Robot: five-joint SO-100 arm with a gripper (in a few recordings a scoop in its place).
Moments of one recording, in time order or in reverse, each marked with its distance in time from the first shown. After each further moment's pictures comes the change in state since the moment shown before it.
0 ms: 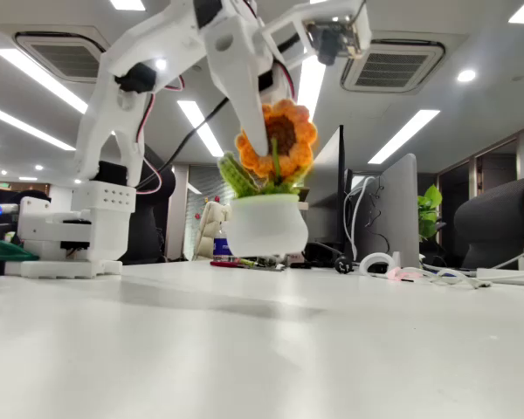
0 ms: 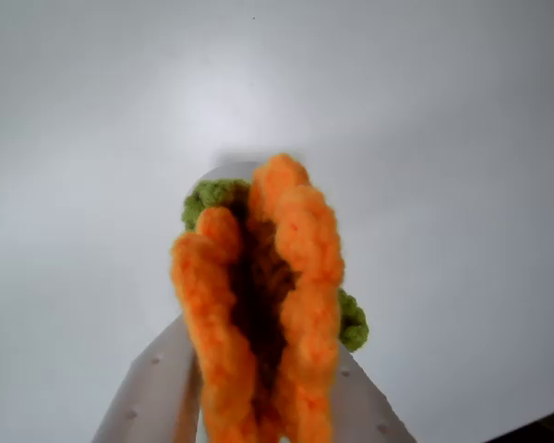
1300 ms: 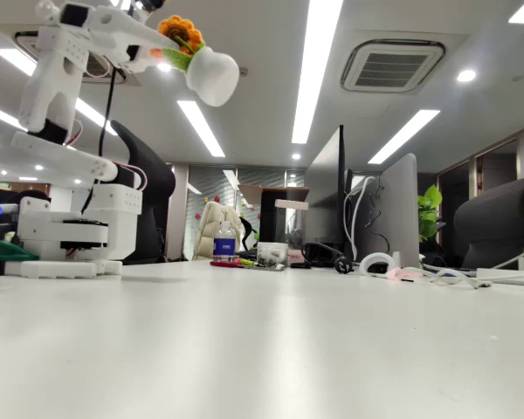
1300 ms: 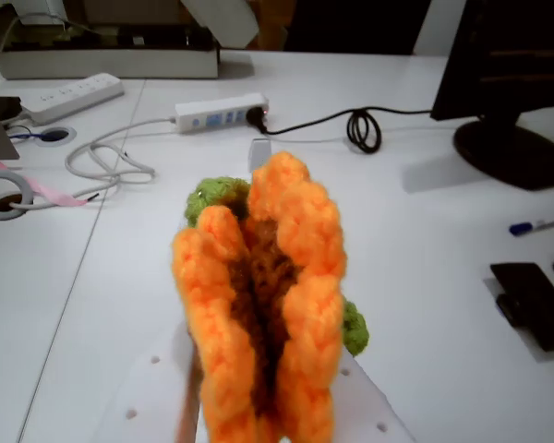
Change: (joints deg) arm -27.8 74.3 12.6 5.9 5.6
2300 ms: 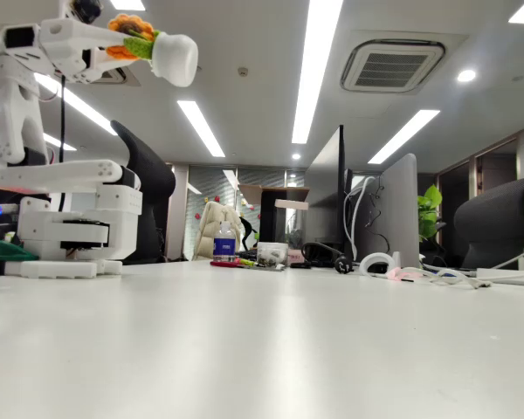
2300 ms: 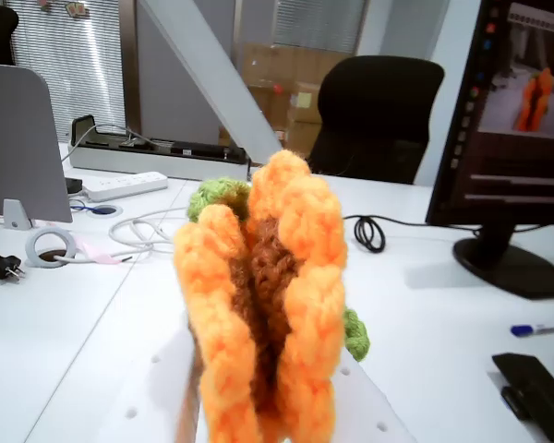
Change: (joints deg) arm -7.0 19.0 1.0 1.3 -3.4
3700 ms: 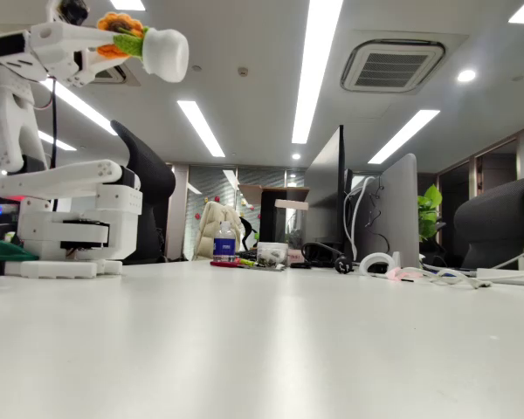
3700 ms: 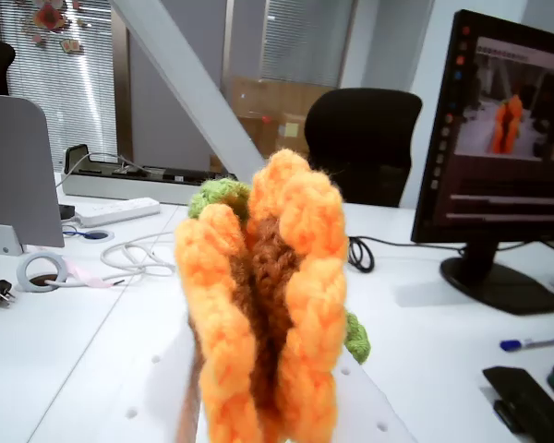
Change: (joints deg) arm 1.1 4.8 1.5 -1.7 -0.2
